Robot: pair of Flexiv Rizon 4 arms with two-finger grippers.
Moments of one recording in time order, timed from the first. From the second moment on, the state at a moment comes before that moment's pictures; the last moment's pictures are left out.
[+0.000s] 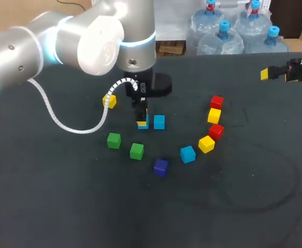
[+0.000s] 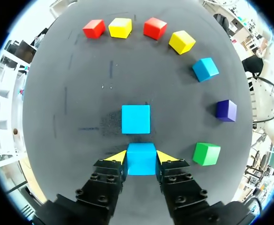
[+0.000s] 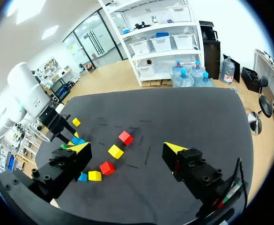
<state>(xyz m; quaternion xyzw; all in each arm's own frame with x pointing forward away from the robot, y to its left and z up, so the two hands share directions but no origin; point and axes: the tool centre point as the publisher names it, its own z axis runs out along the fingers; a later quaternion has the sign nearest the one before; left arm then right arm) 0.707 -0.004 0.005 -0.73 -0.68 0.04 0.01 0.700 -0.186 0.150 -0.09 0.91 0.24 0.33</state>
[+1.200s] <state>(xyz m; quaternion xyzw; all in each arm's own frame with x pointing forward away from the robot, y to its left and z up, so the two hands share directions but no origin) 0.714 -0.004 0.000 -0.74 -0.68 0.04 0.02 0.700 -0.186 0.150 -0.09 0.91 0.24 0.33</state>
